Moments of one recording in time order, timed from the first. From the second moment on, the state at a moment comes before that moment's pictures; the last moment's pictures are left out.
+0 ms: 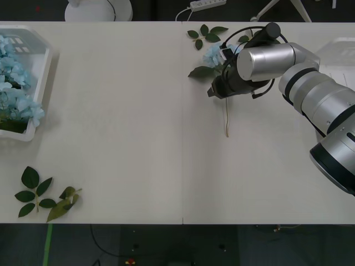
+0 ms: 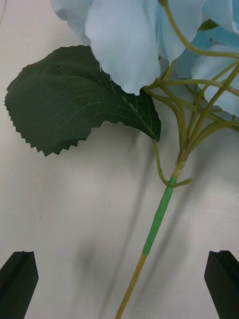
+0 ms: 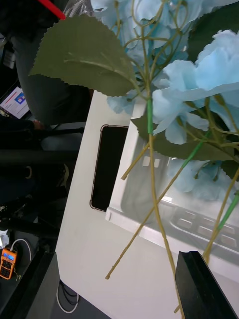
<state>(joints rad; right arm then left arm) -1.15 -0.37 0.69 -0.53 -0.99 0.80 1.65 -0.20 1.07 0.31 -1.54 0.53 1.29 -1.45</state>
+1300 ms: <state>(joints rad) -1.15 -0.26 0.71 -0.37 -0.89 0.61 1.65 -0.03 0.74 -0.13 -2.04 0.84 0.83 -1.36</state>
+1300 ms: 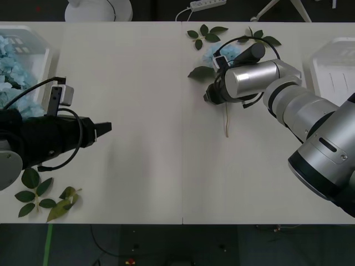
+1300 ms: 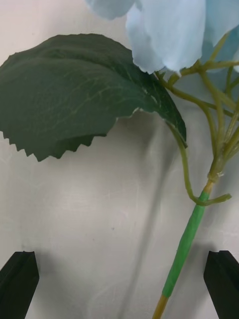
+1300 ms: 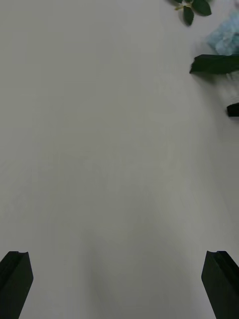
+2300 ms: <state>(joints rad) -1.16 -0.34 0.71 -0.61 -1.02 0.76 1.67 0.05 0.67 0.08 -2.13 1.49 0.97 -2.09</state>
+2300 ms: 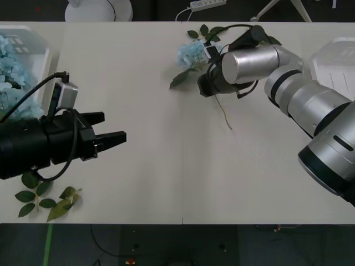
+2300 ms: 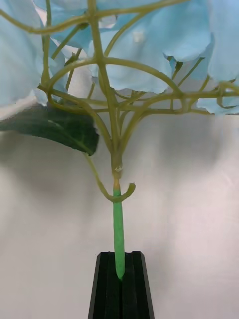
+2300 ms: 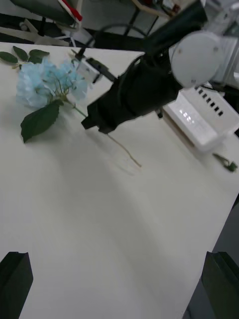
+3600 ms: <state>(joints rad) -0.93 -0.78 0.72 -1.72 -1.67 0.49 1.81 0.06 0.67 0.09 -1.84 1.98 1.07 -2.68</state>
